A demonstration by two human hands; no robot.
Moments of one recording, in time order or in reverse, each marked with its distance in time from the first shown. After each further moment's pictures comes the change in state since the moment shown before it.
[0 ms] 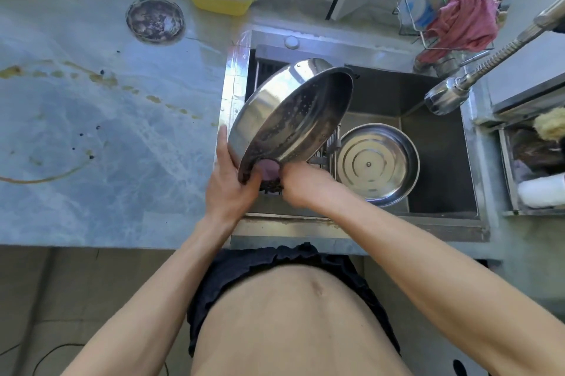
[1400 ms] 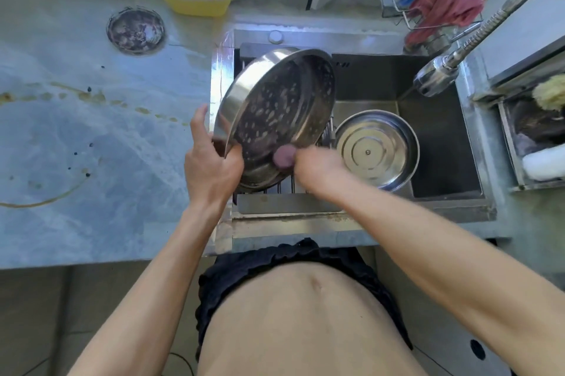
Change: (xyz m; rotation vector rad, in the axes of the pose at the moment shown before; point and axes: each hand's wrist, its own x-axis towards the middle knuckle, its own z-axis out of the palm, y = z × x) left_hand 0.031 0.035 -0.020 -0.039 0.055 -0.008; right_hand 0.003 0.021 -0.012 -0.125 0.154 0.177
